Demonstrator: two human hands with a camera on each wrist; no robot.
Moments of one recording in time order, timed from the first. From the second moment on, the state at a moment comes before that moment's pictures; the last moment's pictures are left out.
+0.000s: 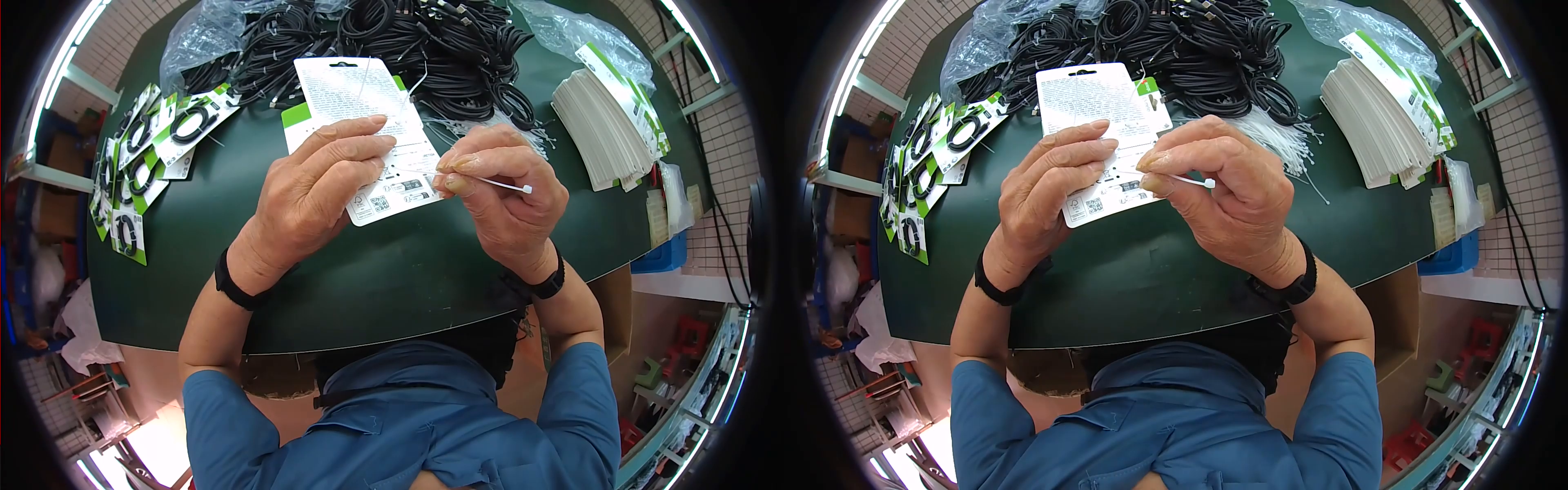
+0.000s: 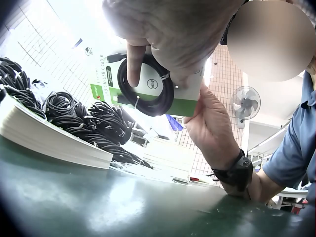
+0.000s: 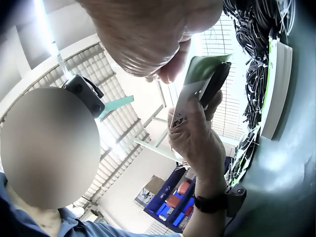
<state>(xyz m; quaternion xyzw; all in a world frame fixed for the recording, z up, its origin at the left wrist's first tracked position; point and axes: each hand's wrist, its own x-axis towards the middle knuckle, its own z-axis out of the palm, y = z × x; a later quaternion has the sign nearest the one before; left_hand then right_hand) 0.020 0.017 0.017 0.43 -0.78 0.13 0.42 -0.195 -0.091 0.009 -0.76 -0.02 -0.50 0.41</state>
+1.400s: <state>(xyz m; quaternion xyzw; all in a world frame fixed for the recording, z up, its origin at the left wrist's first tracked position) 0.002 0.019 0.011 0.43 -0.39 -0.42 0.70 -0.181 -0.098 0.019 -0.85 -0.02 -0.50 0.17</state>
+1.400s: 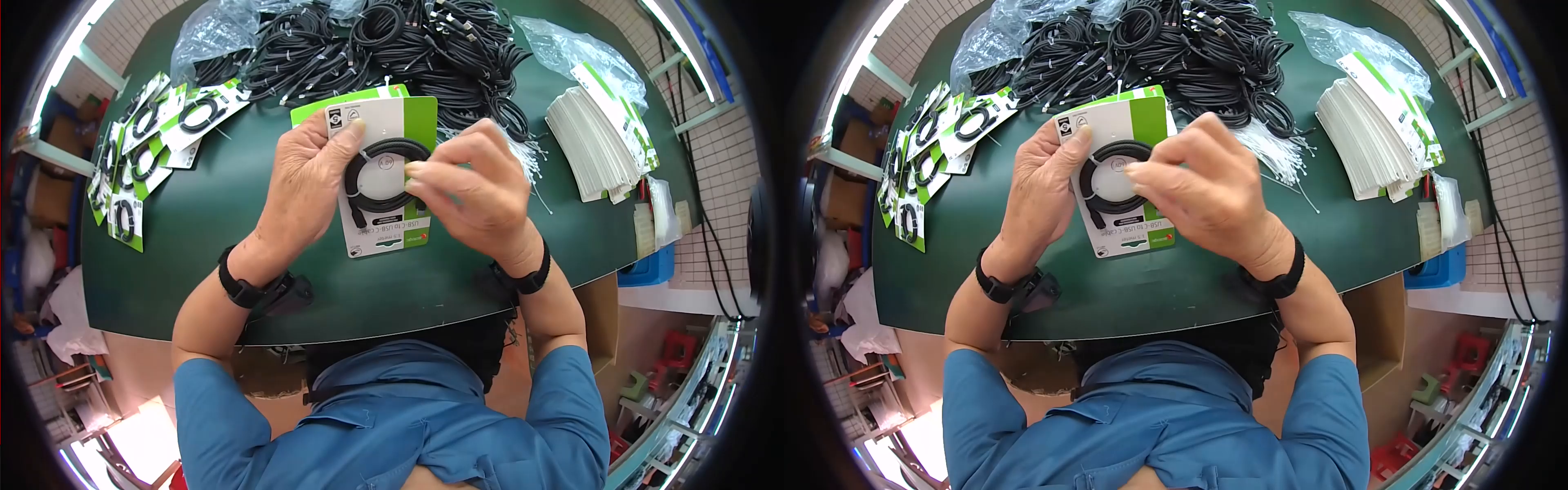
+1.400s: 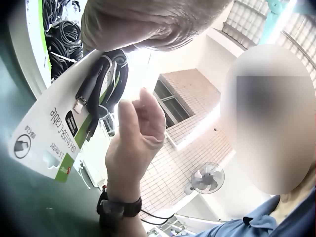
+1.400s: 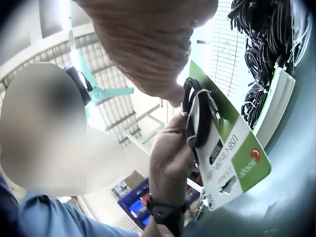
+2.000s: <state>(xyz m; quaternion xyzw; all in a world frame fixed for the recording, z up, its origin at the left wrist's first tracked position) -0.006 0.027 0.010 0.46 -0.42 -0.43 0.65 -0.169 -0.093 0.010 -0.87 -0.03 -0.49 0.04</state>
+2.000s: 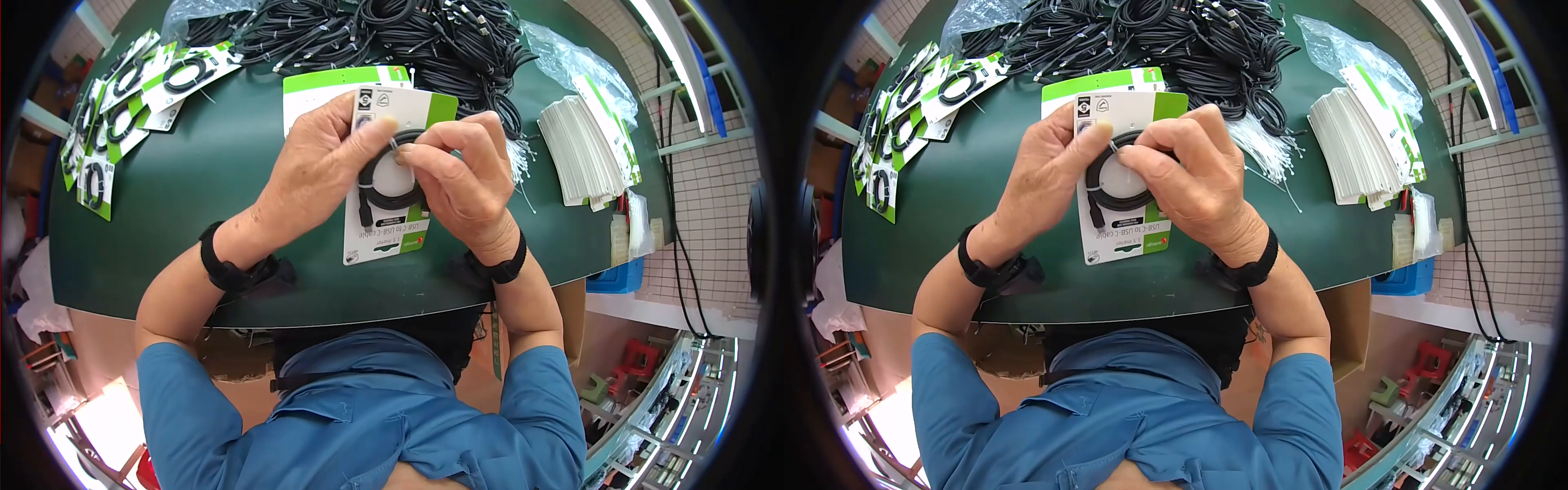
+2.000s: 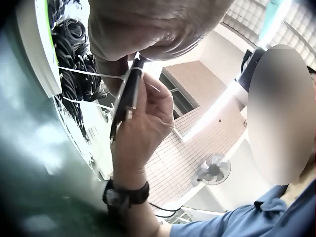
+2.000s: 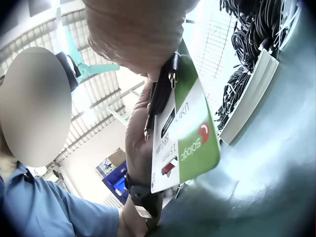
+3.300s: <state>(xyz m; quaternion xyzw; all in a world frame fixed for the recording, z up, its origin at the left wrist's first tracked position) -0.003 0.028 0.012 0.41 -0.38 -0.44 0.70 -0.184 -0.083 0.015 -0.85 -0.09 -0.48 0.19</state>
